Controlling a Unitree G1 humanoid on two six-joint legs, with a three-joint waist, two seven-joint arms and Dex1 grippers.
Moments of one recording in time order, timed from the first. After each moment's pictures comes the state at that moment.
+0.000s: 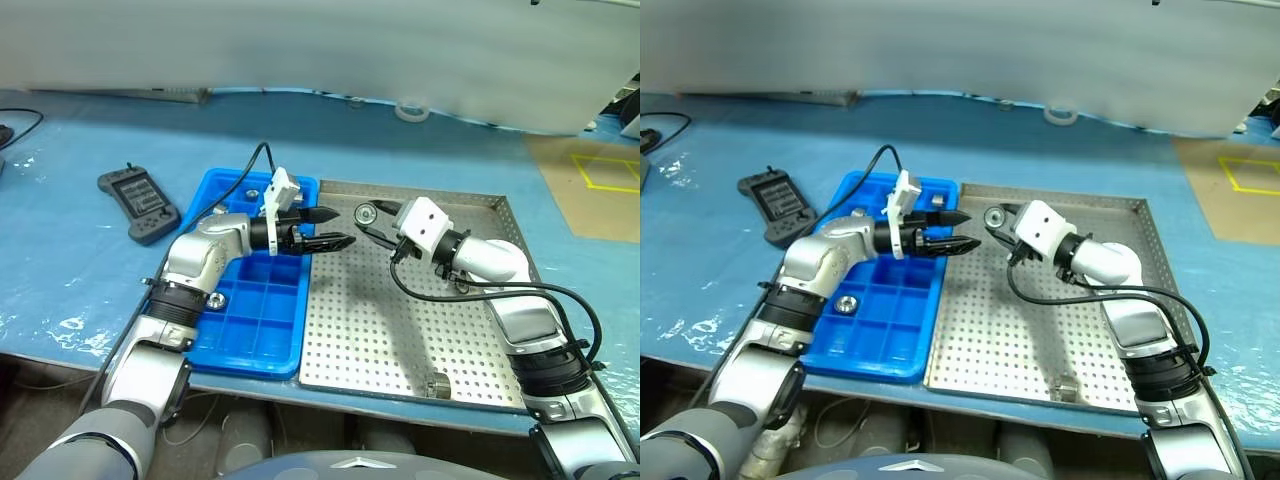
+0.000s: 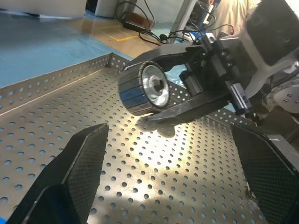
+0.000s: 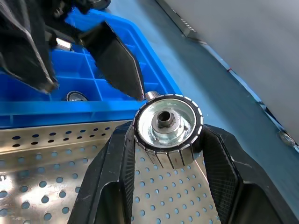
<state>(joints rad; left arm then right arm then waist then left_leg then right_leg) -0.70 0.28 -0.14 0.28 -0.51 0.58 -1.07 -0.34 -0.54 0.12 -0.22 0.02 0.17 0.72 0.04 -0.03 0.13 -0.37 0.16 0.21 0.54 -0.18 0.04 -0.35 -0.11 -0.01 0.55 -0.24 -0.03</state>
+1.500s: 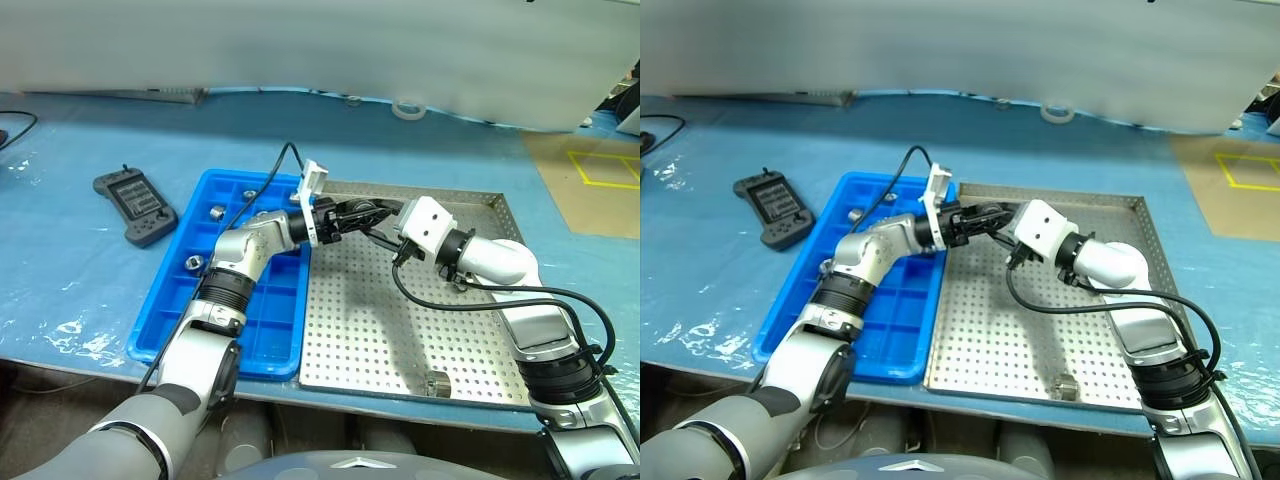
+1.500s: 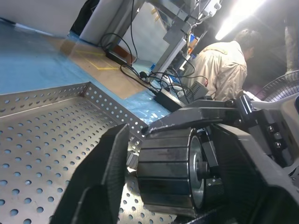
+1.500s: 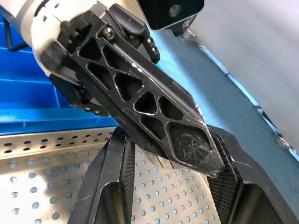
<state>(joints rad) -0.81 0.04 -0.03 0.50 -0.52 0.59 -1.02 -0.33 -0.57 0.12 -0.32 0.03 0.24 0.72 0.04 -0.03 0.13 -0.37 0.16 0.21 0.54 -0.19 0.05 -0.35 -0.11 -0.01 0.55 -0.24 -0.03</state>
